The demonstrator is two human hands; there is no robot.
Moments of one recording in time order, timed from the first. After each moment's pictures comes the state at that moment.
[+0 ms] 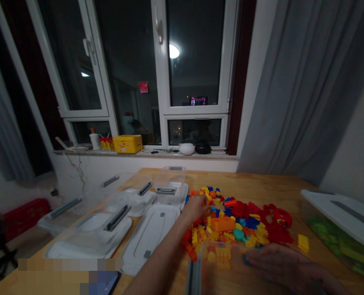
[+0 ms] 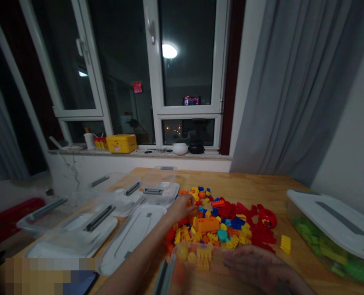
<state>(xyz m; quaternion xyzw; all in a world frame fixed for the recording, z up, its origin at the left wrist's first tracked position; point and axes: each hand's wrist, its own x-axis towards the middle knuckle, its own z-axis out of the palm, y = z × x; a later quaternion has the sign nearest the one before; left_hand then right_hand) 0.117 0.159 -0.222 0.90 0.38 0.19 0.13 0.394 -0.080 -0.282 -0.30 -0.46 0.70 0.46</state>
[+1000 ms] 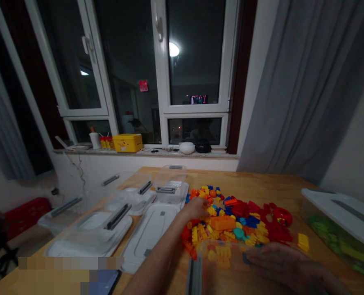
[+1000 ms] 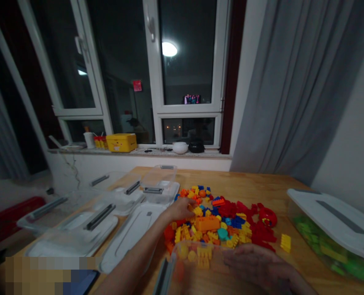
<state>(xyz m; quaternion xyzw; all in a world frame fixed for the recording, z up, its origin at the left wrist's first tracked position) 0.113 0.160 -0.219 0.90 0.36 0.09 0.22 0.400 -0.076 -0.293 -0.26 -0.46 0.72 0.46</state>
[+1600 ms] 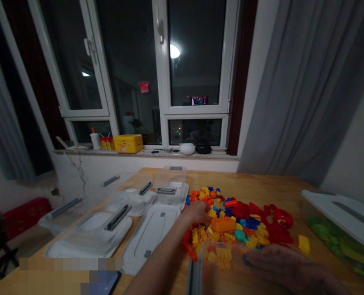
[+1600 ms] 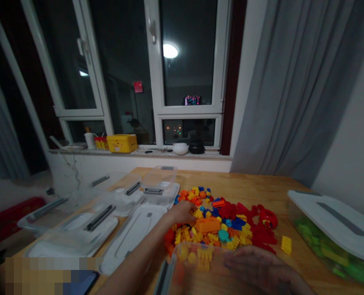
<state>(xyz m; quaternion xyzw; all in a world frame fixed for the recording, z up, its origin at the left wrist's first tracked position) 0.118 0.154 -0.219 0.92 0.35 0.00 0.16 0.398 -0.078 -0.288 -0.27 -0.45 0.72 0.46</state>
